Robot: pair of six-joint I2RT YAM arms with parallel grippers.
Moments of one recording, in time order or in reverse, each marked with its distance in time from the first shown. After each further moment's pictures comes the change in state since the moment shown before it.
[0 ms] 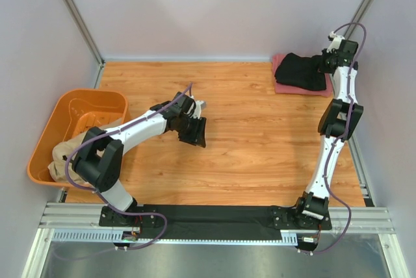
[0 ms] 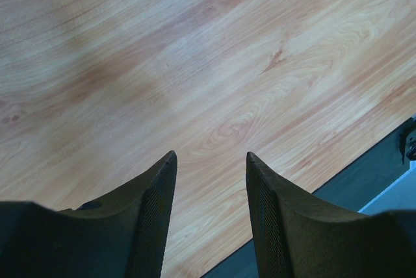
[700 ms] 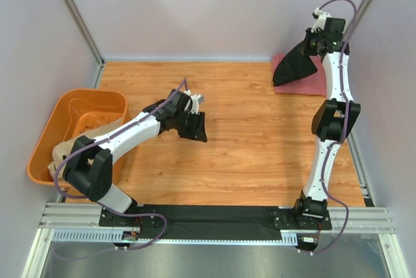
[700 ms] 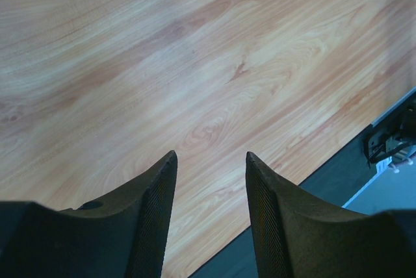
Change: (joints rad) left arm 0.001 -0.082 -0.006 0.031 0.020 -0.054; right arm 0.141 -0.246 -0.102 -0.082 0.005 0.106
